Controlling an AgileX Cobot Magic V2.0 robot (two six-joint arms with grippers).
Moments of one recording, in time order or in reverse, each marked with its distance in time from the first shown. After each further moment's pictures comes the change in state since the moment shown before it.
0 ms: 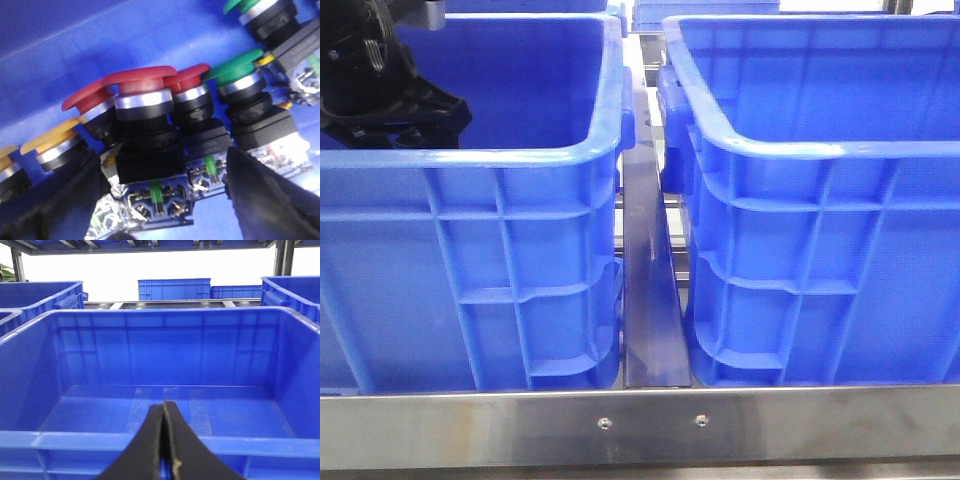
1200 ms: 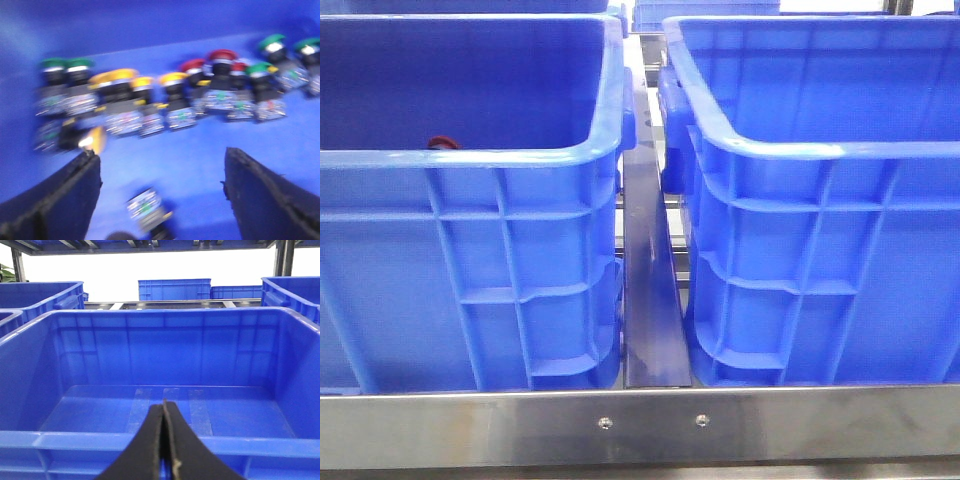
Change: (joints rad) left arm 0.164 -0.667 0.321 -0.085 0.052 -0.008; right arm 0.000 0.000 0.000 0.000 0.000 0.000
